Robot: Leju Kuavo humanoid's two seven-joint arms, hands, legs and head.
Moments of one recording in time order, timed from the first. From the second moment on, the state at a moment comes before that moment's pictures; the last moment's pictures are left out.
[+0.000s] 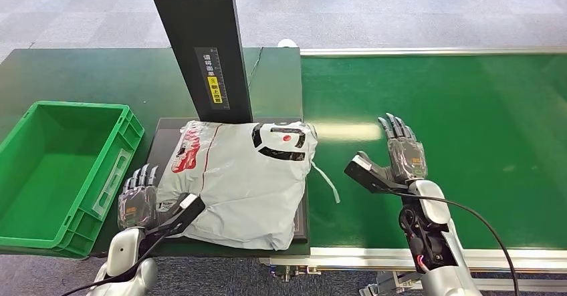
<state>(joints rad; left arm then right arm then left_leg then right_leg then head) -0.24 -0.01 0.01 -0.92 -1.52 0.44 0.08 -0.41 -0.10 0.08 -0.91 1.02 -0.23 -0.30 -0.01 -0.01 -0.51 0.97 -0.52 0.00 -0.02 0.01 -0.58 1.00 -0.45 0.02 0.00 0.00</state>
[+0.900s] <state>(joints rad) -0.21 -0.07 -0.28 -1.17 -1.34 0.46 -0.12 -0.38 -0.07 0.10 -0.97 1.02 -0.23 -0.31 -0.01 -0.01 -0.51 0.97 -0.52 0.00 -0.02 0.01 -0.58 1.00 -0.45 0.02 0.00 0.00</state>
